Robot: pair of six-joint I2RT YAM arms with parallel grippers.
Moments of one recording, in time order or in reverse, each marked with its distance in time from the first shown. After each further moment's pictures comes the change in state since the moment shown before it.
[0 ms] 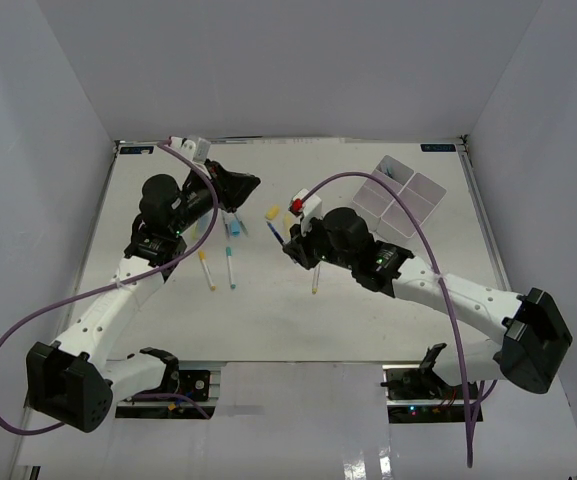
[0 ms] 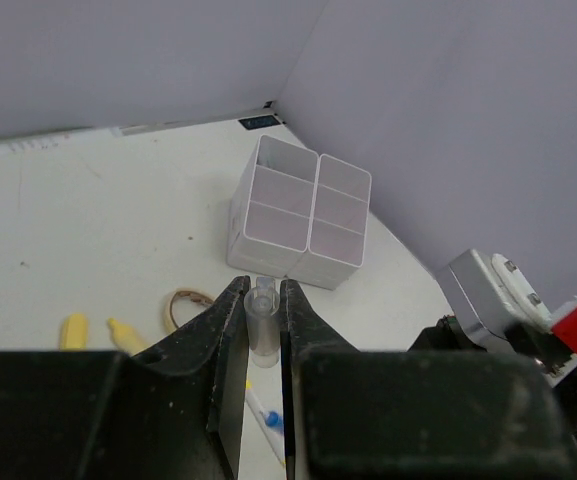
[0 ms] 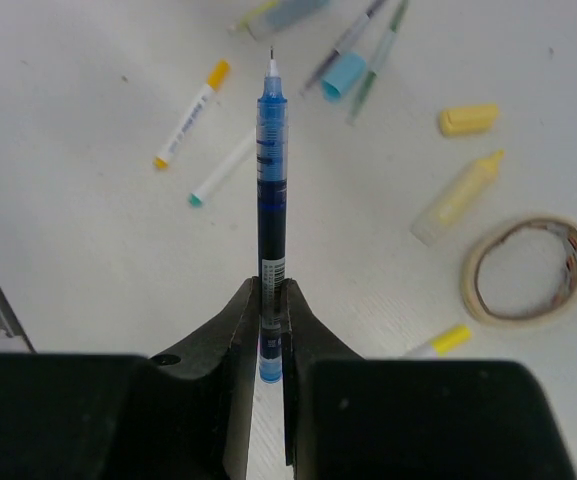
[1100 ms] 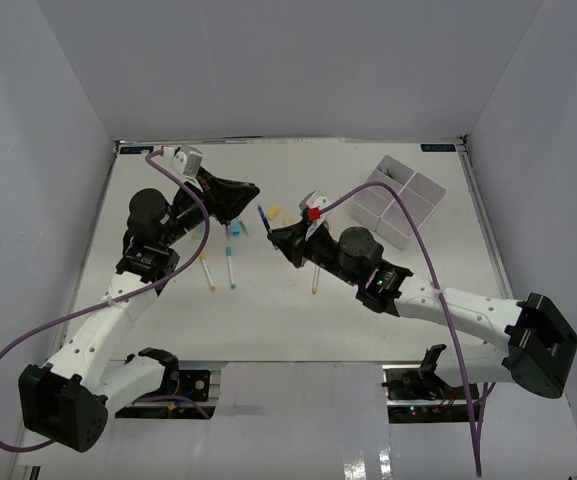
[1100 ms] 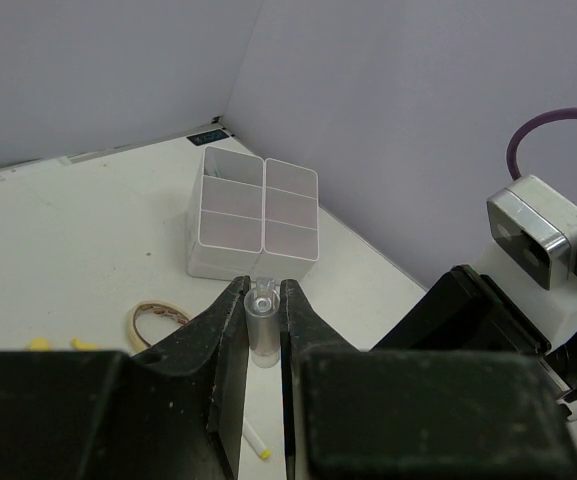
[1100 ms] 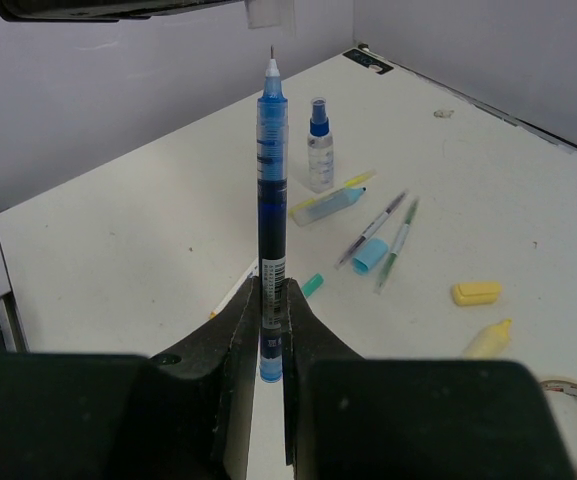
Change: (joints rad) left arm 0.013 -0.108 -0.071 0.090 0.124 -0.015; right arm 0.111 -0.058 -0.161 0.576 0.077 0.030
